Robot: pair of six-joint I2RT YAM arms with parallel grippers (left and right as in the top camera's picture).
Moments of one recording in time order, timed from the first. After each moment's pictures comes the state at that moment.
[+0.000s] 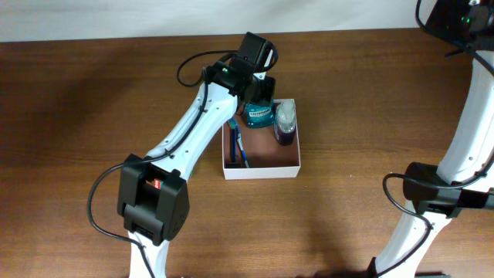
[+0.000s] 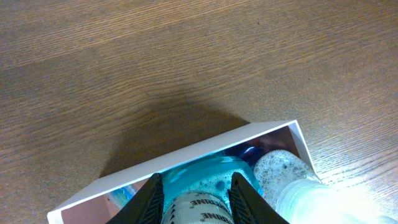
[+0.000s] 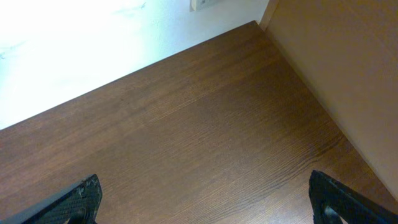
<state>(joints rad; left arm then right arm) -0.52 2.13 1.94 -0.82 0.01 -0.22 -0.21 2.15 2.85 -1.51 0.27 0.17</state>
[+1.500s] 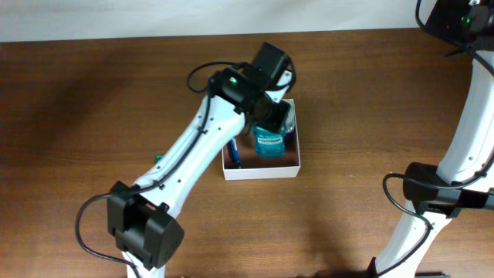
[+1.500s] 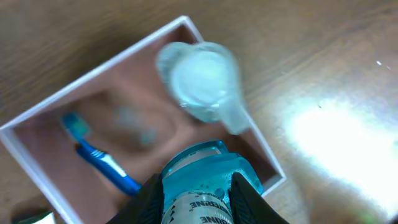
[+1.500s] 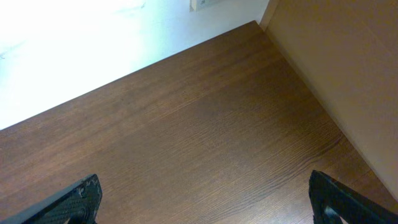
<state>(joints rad) -0.64 1.98 1.96 -1.11 0.10 -0.12 -0.21 2.15 2.85 -1.51 0.27 0.17</state>
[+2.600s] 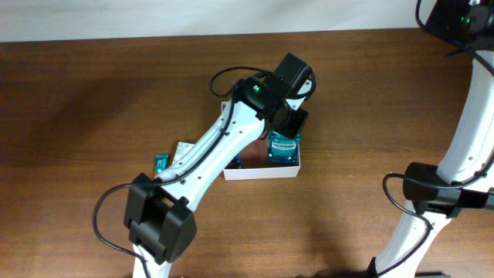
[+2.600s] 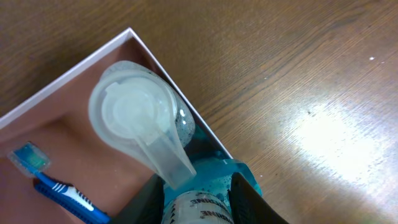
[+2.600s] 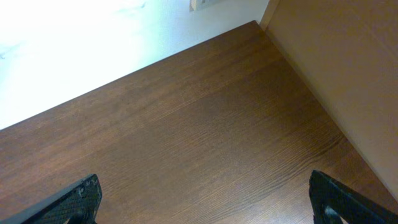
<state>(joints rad) -0.71 2.06 1.96 -1.02 0.09 -0.11 -0.21 2.15 2.85 -1.51 0.27 0.17</state>
